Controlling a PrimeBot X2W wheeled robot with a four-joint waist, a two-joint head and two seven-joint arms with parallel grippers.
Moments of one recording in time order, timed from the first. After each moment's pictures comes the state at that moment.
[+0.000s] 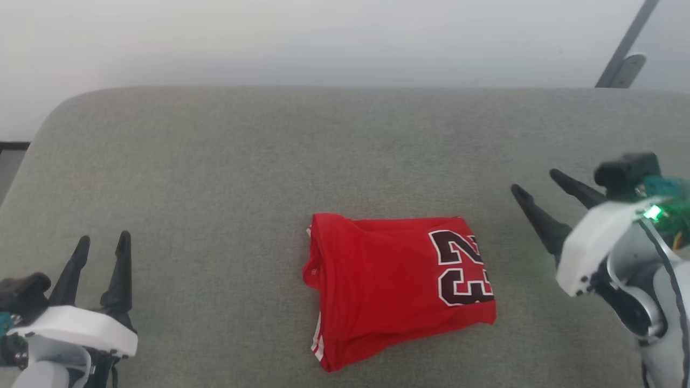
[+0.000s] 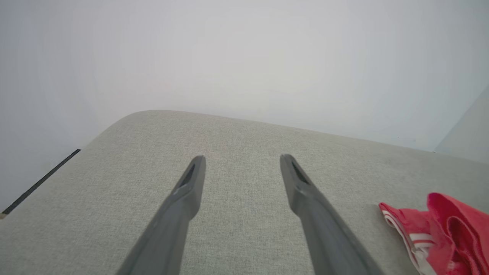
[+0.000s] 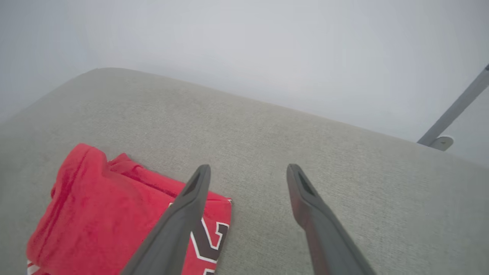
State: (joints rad) left arm -0.16 0.40 0.00 0.36 -0.58 -0.13 -0.26; right arm -0.35 -0.42 0.24 0.07 0.53 0.13 0.37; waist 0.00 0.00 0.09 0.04
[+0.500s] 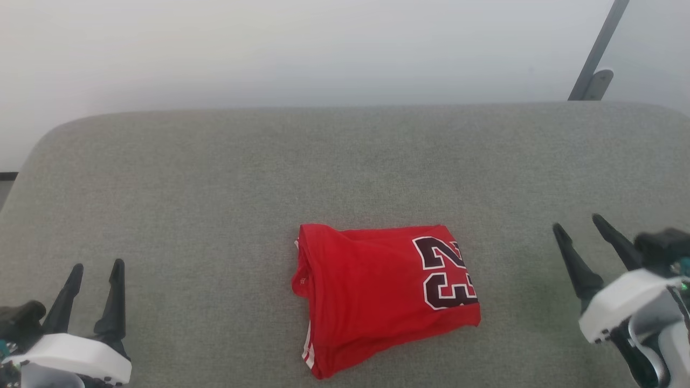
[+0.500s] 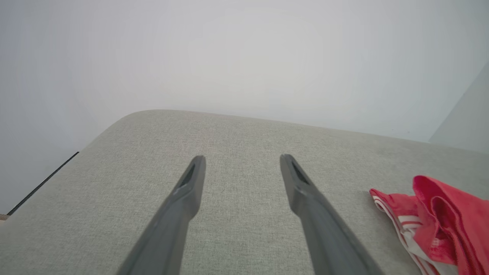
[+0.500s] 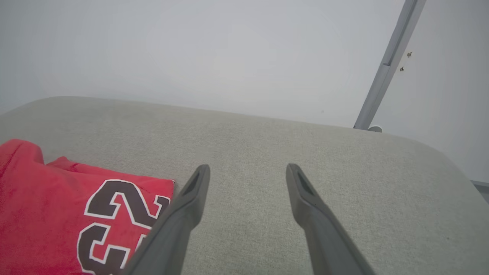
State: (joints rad) left arm -0.06 0.40 0.04 0.34 -0.55 -0.13 -0.26; right arm -0.20 -0.41 0.17 0.27 0.45 0.13 -0.07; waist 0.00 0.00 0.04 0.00
